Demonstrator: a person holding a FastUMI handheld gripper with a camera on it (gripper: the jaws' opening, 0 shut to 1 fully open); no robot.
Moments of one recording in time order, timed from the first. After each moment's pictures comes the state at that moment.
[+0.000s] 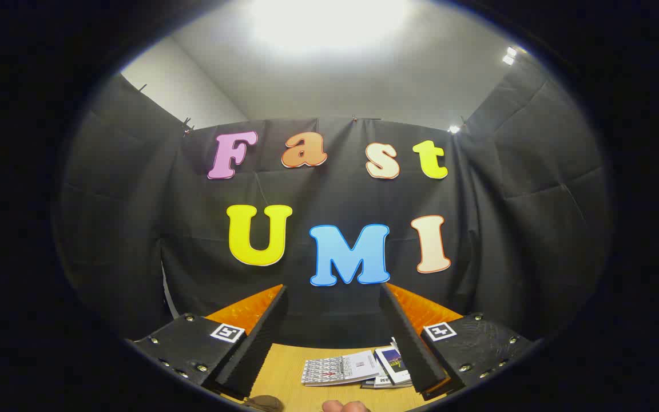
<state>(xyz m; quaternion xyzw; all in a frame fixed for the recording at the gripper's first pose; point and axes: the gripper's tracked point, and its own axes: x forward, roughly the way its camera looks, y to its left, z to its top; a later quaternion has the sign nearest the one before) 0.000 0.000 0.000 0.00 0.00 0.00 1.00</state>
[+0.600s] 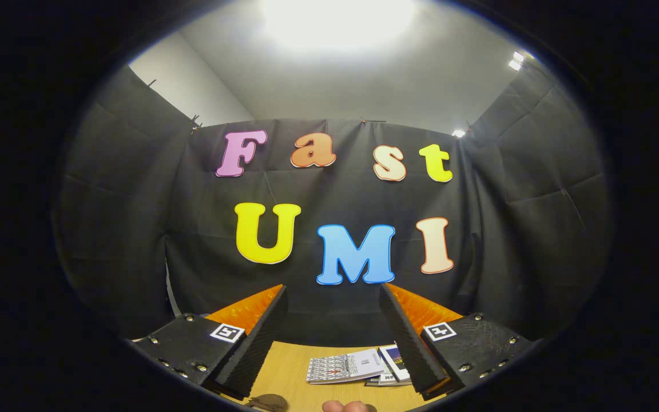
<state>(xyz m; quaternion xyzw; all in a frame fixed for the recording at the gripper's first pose) -0.012 0.022 -0.013 -0.01 0.00 0.00 1.00</state>
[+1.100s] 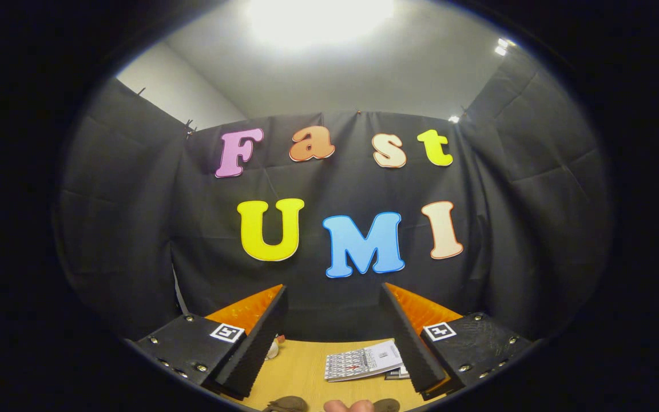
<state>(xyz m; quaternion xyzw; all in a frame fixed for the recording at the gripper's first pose) -0.004 0.037 -0.032 0.04 0.01 0.01 1.00</state>
